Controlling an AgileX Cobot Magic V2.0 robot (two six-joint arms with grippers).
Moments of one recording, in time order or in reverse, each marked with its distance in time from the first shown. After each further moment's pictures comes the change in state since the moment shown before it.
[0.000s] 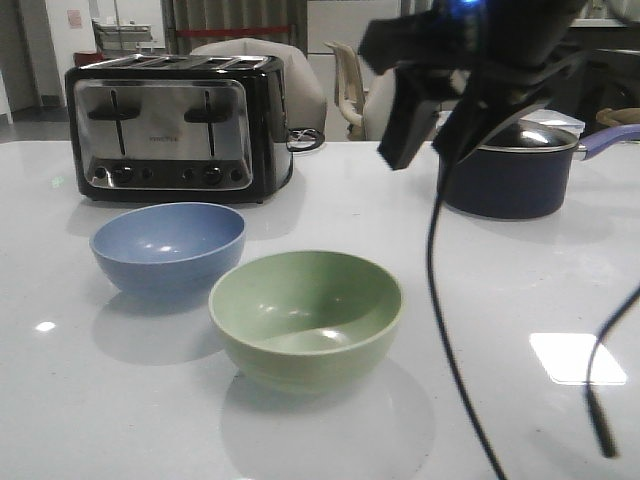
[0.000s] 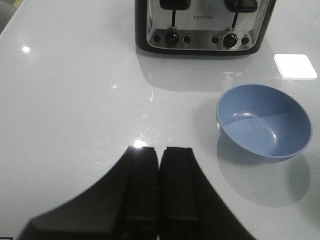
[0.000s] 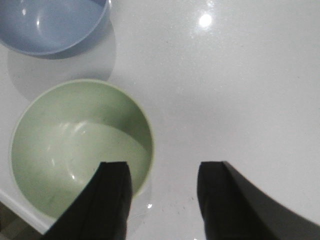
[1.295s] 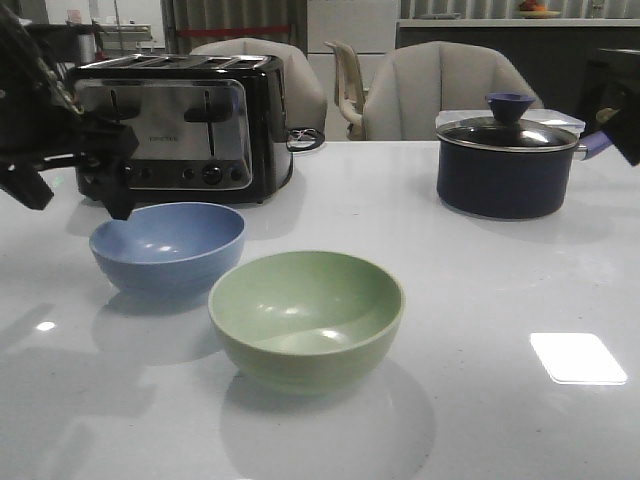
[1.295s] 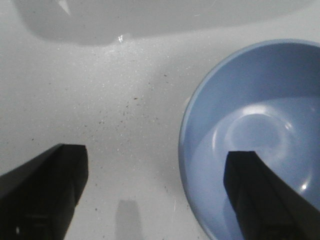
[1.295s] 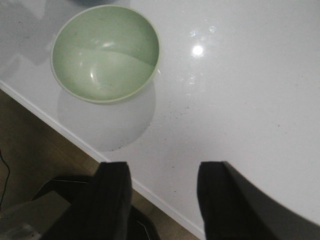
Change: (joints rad) left arm -0.169 1.115 -0.659 -0.008 0.106 0.008; right arm 0.000 -0.571 0.363 -0.017 0.082 -0.002
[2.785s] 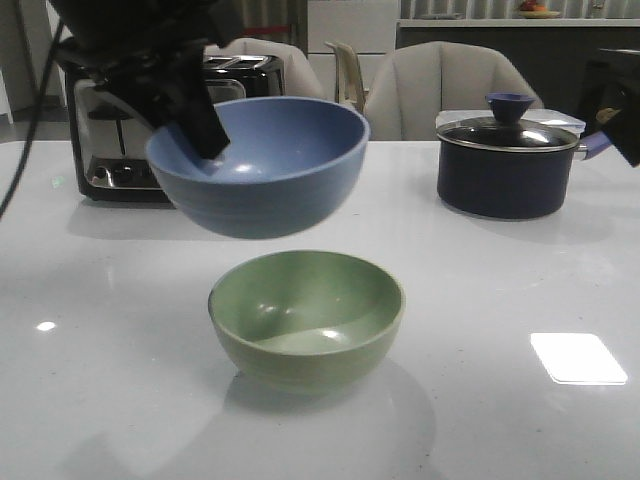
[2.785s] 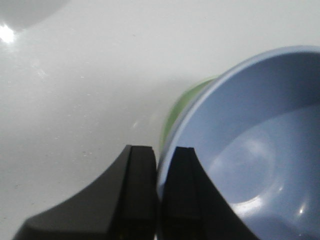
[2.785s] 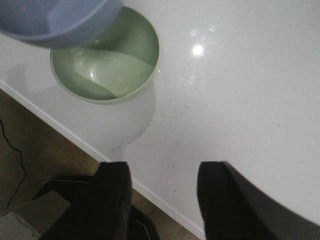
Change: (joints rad) left arm -0.255 -0.134 -0.117 -0.281 0.309 0.267; right arm 0.000 0.000 0.000 0.000 0.002 0.000
